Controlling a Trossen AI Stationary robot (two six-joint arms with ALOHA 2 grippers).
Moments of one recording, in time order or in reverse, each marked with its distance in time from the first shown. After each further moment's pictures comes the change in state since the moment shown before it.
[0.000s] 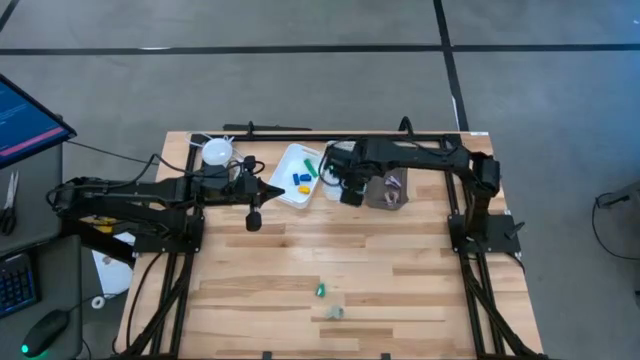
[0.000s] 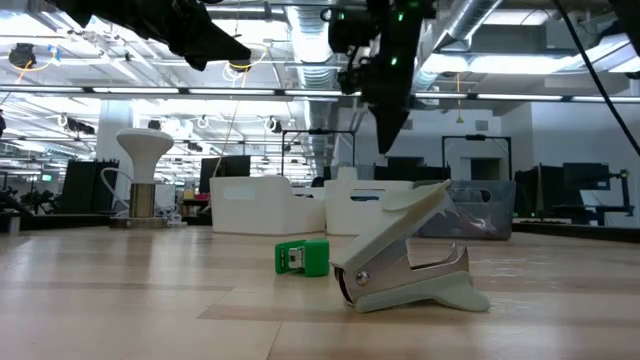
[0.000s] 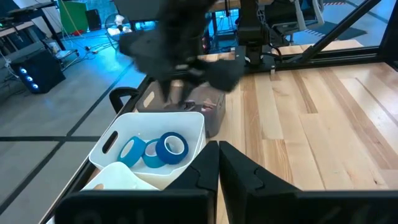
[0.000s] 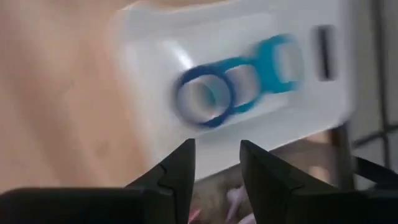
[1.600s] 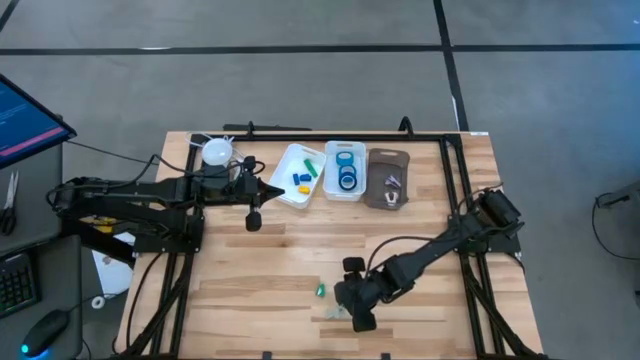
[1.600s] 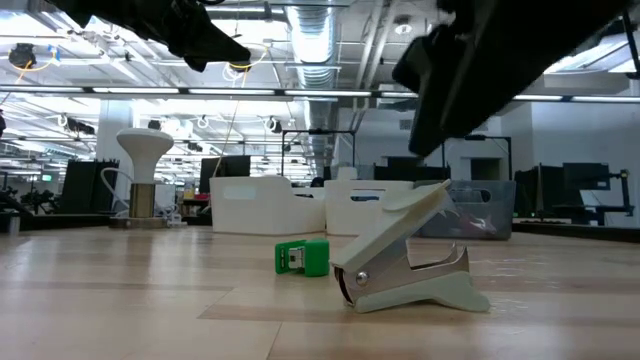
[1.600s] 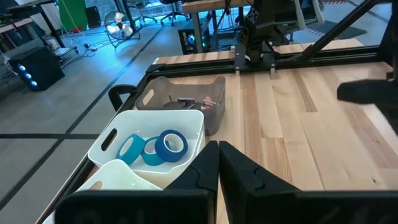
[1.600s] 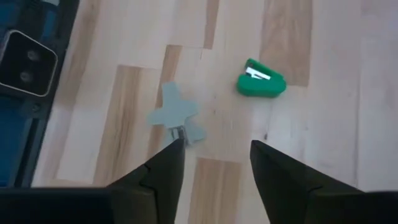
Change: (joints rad) left arm 0.000 0.000 0.000 -0.008 0.000 -0.008; right arm 0.763 0.003 -0.332 0.645 -0.159 0.355
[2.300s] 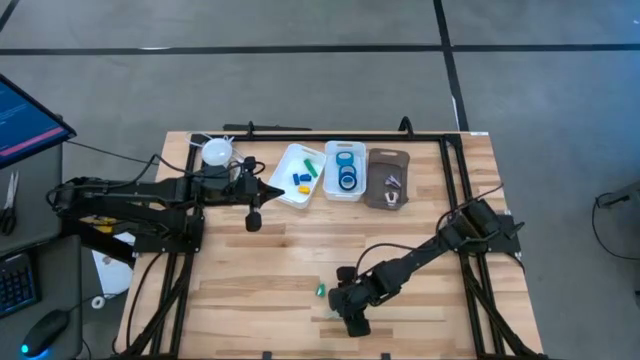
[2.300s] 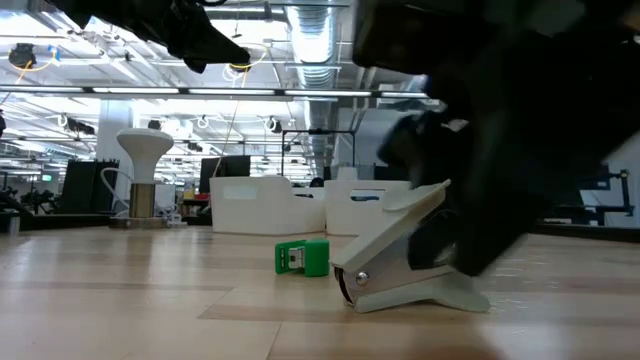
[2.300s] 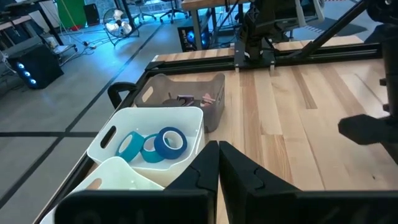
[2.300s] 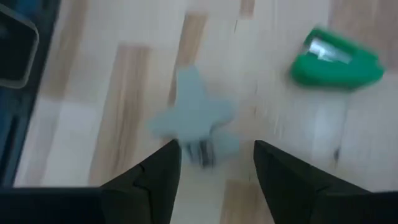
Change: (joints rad) left arm 0.000 0.000 -0.003 -0.007 0.000 0.000; right arm -0.019 0.143 -0.034 0.168 -0.141 0.003
